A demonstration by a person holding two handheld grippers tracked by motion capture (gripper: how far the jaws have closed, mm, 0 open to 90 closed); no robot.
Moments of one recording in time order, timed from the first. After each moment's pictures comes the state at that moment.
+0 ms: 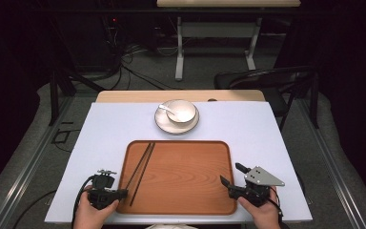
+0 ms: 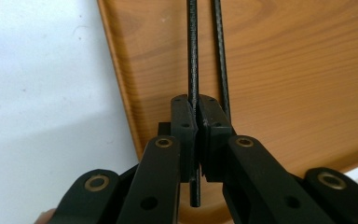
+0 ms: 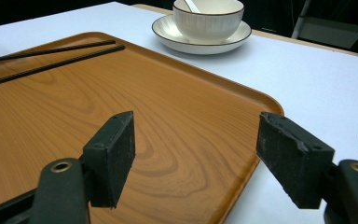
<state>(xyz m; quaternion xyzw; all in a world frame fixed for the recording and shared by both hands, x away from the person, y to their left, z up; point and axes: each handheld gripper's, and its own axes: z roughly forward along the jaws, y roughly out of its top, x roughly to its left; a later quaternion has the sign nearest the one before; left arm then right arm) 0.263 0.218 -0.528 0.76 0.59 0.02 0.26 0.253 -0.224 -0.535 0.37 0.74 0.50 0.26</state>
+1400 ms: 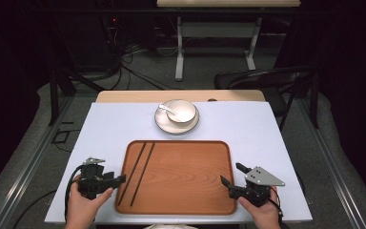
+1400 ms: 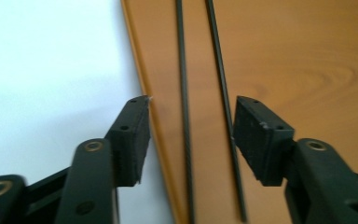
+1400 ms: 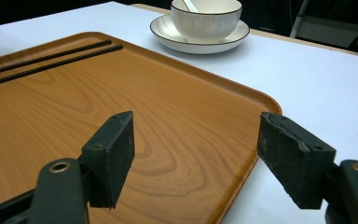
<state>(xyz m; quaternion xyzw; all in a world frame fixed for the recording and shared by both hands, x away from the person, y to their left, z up) 0.278 0.239 -0.498 0.74 0.58 0.11 0.34 0.253 -0.225 -0.535 0.38 0.74 0.50 0.26</state>
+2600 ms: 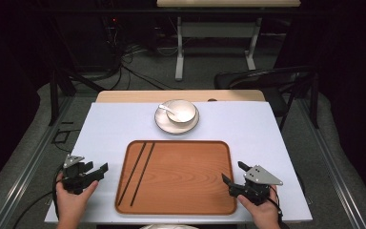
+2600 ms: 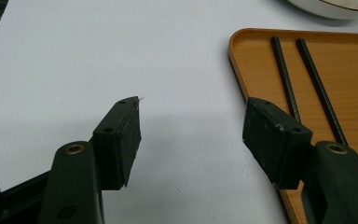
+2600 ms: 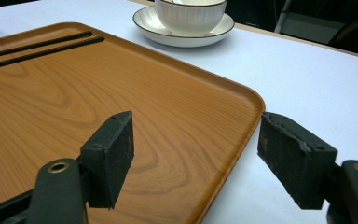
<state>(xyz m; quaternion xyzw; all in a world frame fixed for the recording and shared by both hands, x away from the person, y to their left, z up) 0.293 0.294 -0.534 0.67 0.61 0.20 0.38 0.258 -0.226 -0.538 0.39 0.74 0.48 0.28</state>
